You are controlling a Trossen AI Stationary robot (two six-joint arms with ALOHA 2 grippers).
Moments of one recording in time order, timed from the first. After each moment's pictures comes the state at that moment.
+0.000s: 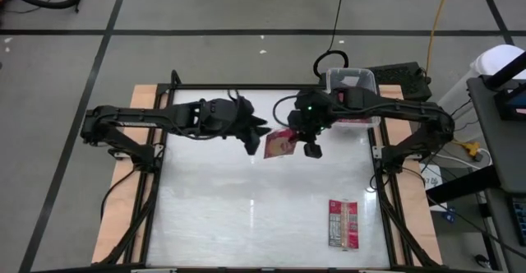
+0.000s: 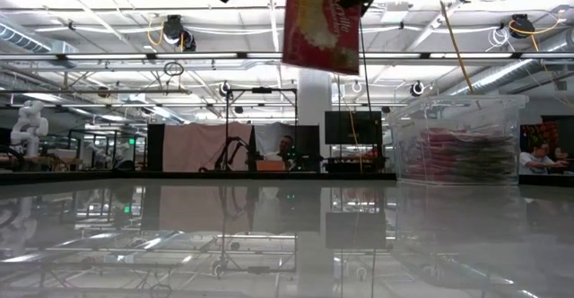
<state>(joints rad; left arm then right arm) 0.01 1.46 1.40 -0.38 -0.18 -0.45 -0.14 1.48 1.52 -0.96 -0.26 -0.16</state>
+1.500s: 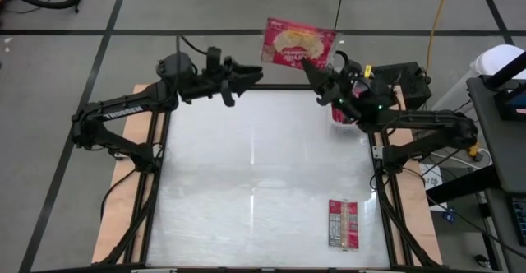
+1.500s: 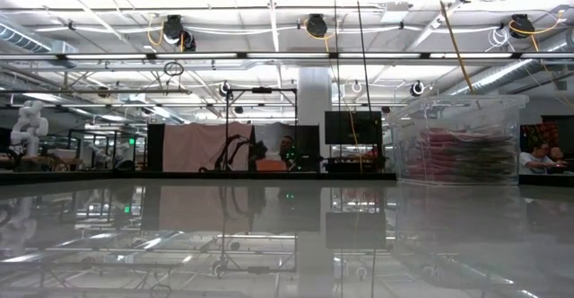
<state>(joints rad) 0.27 1.34 1.40 0.13 0.12 -0.50 -0.14 1.22 1.06 0.76 0.33 0.52</state>
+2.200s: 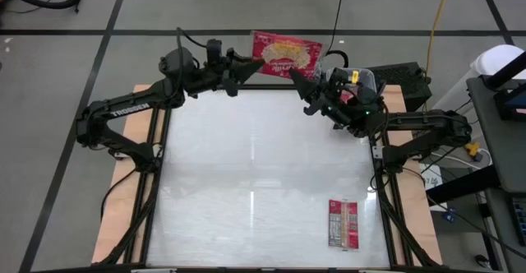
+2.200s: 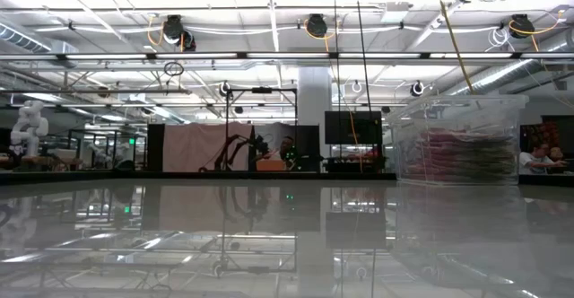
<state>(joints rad) 0.33 1.38 1.40 0.29 0.15 -0.53 -0.11 1.30 1.03 0.84 0.33 0.45</state>
